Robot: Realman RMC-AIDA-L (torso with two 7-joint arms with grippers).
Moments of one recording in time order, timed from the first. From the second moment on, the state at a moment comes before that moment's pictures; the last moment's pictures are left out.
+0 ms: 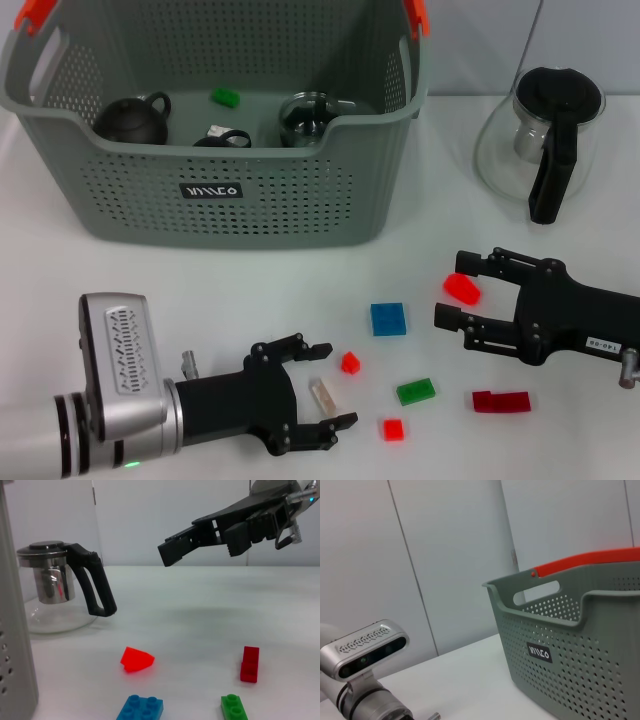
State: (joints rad) left arm -0.45 -2.18 0.79 0.26 1.92 1.29 -0.59; right arm 0.38 2.09 -0.88 -0.56 -1.72 -1.56 1.16
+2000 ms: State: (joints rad) left arm -0.39 -2.16 0.69 0.41 1.92 1.52 -0.78; right arm 0.38 2.09 -0.88 -0.56 -1.72 -1.57 1.17
